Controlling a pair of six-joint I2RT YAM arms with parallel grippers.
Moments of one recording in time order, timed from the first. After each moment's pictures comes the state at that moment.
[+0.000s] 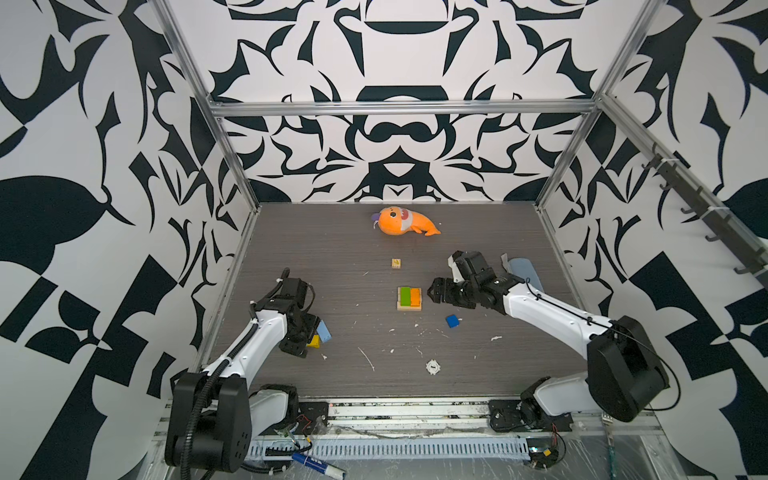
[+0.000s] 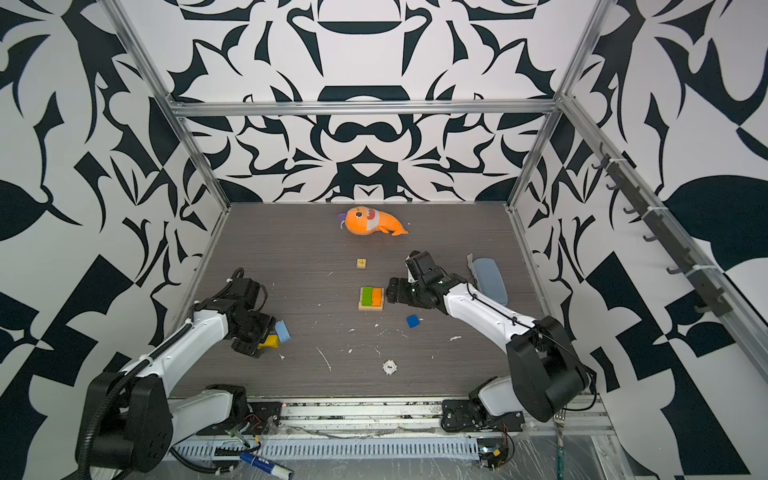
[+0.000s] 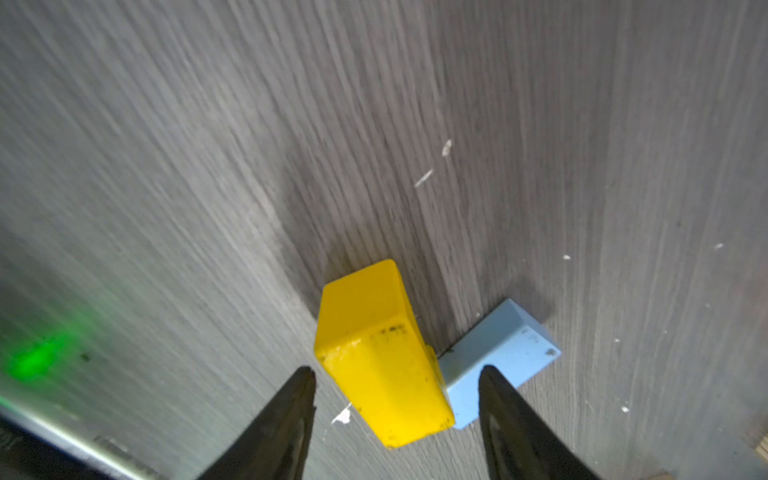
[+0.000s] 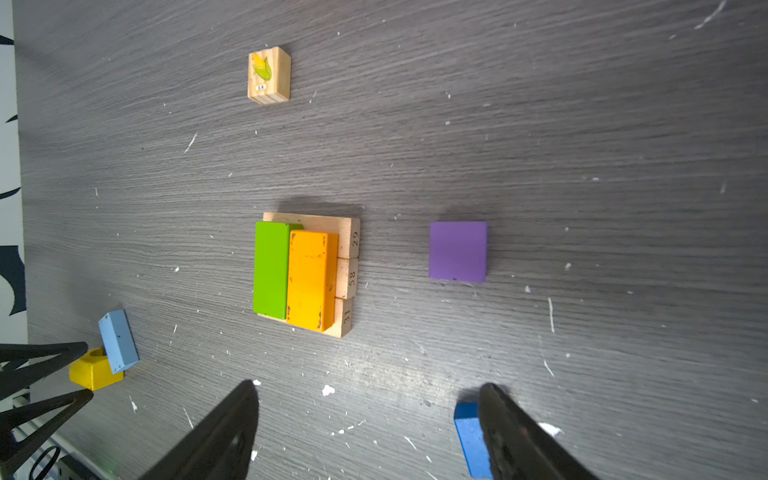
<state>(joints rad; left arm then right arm) -0.13 1.18 0.61 -0.85 0.06 -1.36 0.52 1.41 0.87 -0.41 -0.18 0.63</state>
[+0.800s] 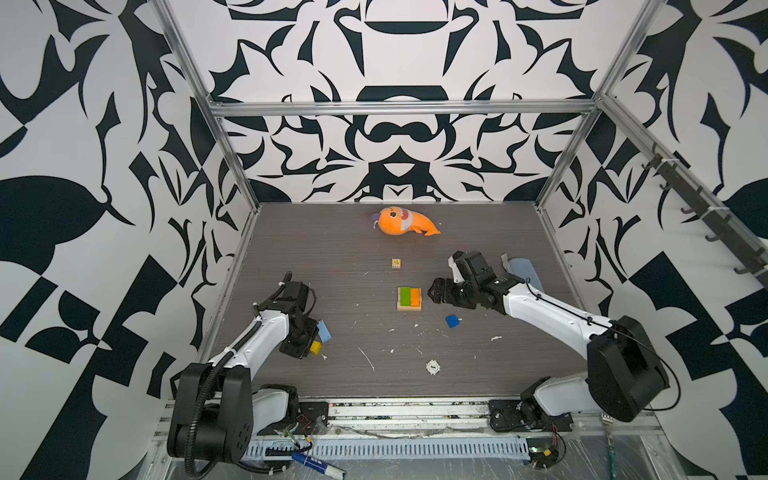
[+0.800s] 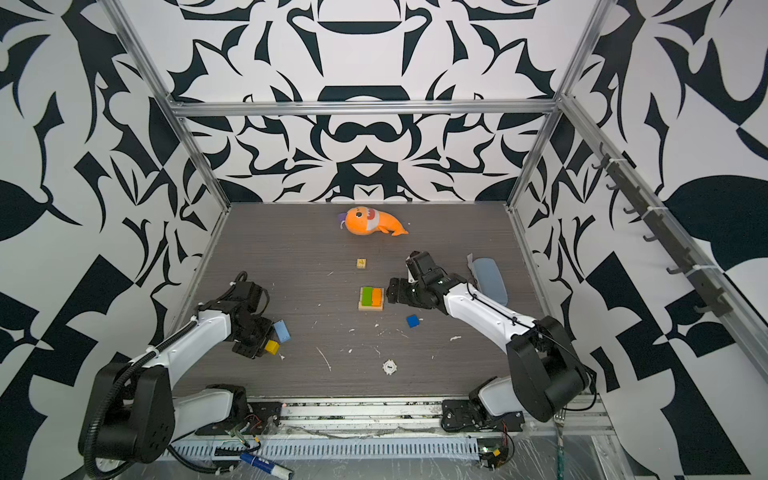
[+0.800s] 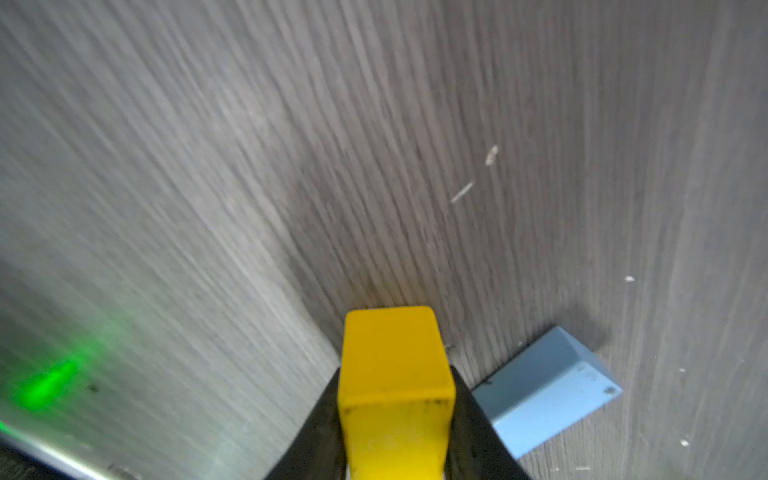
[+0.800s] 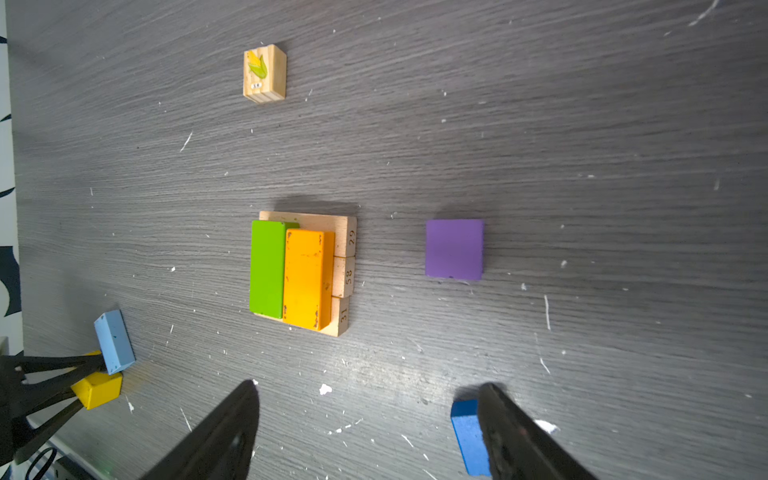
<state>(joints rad) -0.13 1.21 0.58 -0.82 0.05 -1.32 0.52 1.41 0.87 -0.42 -0.17 0.63</state>
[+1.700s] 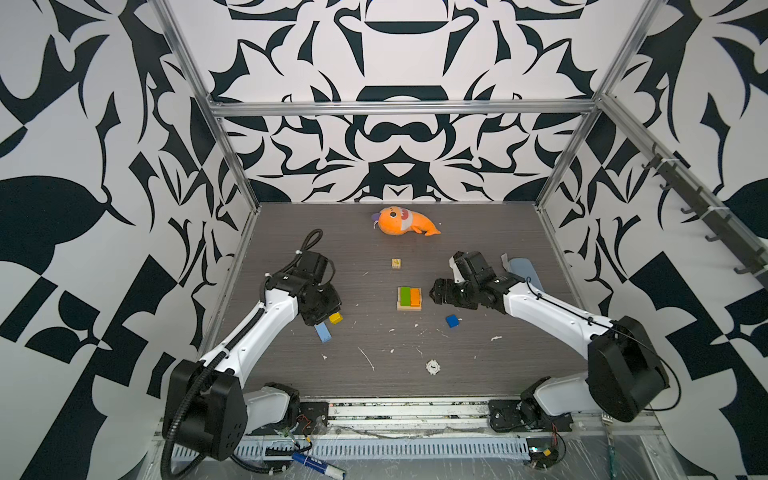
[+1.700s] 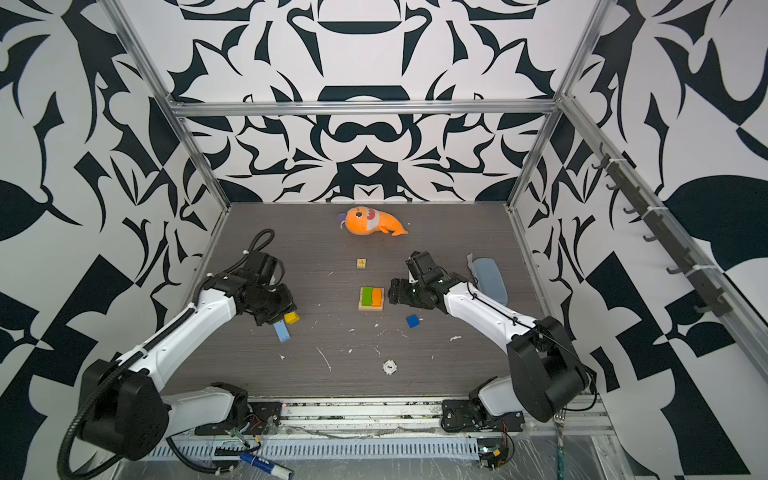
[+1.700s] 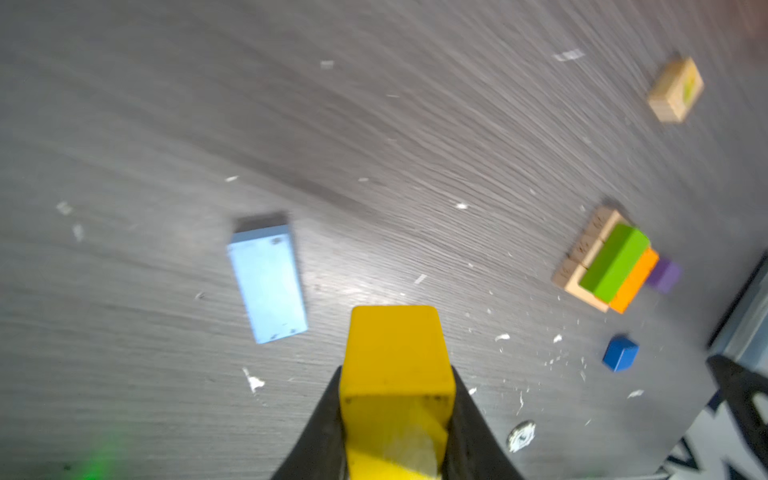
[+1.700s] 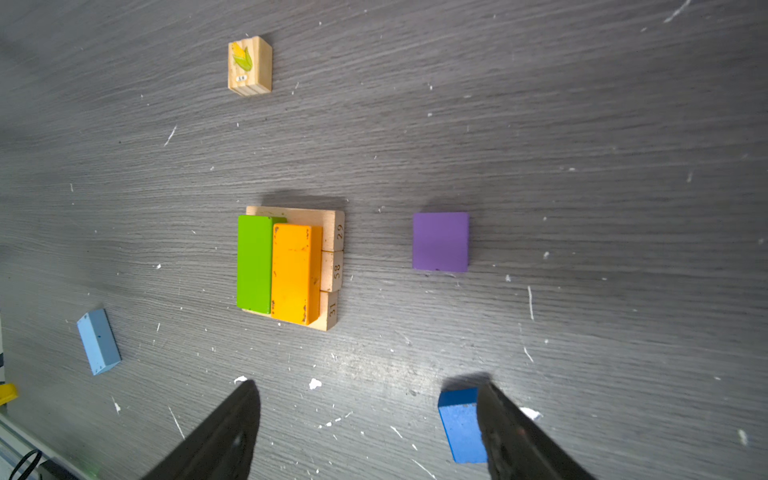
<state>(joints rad) -0.38 1.28 0.93 -0.88 0.14 -0.77 0.52 1.41 0.88 -0.46 -0.15 0.61</state>
